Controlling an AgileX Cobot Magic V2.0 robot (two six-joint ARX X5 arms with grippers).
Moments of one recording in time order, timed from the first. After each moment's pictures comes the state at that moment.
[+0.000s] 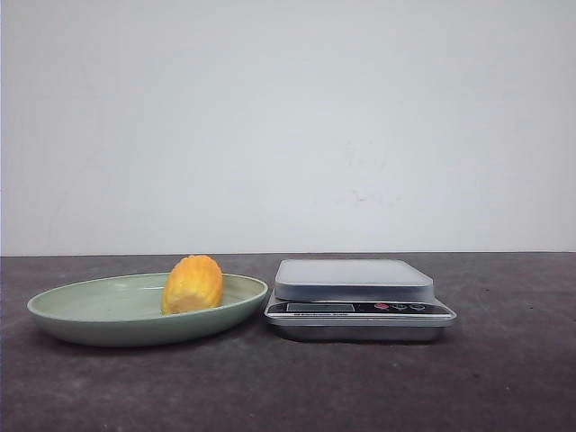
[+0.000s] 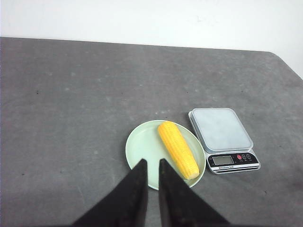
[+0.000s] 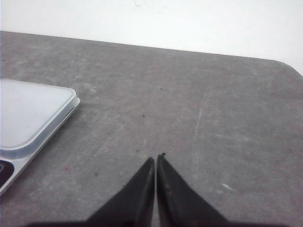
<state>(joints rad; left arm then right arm) -0.59 0.53 1.38 -1.27 -0.24 -0.31 0.11 0.00 0.02 -0.17 0.00 -0.02</state>
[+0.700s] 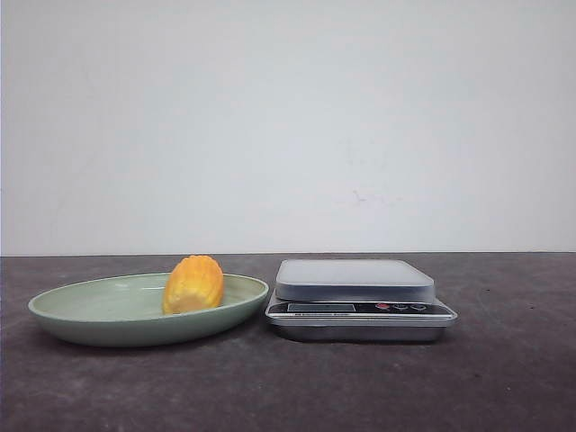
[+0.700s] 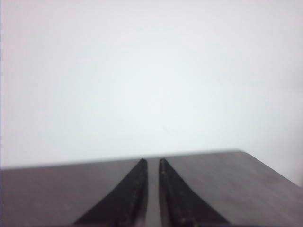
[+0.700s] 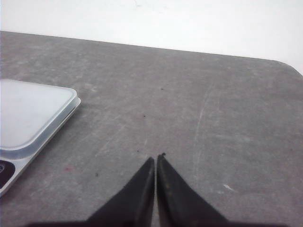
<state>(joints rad) -0.28 0.37 0.85 -0.34 0.05 -0.12 0.11 0.00 0.02 -0.17 0.00 -0.02</state>
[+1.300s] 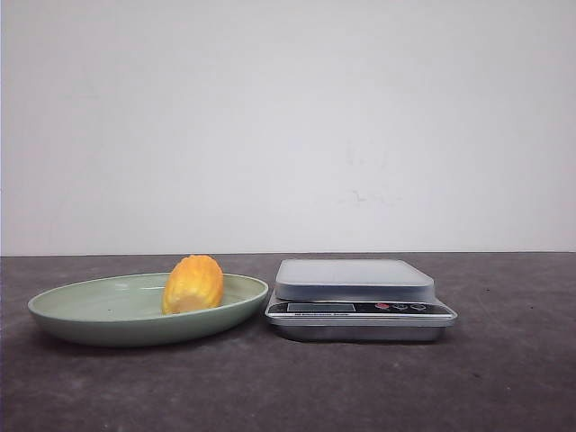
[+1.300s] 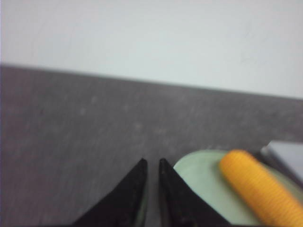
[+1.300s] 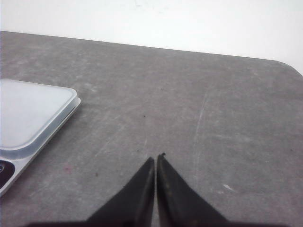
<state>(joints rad) -0.09 0.13 0.03 0.05 0.05 -0.17 0.11 0.00 0.02 -0.17 0.00 -0.02</state>
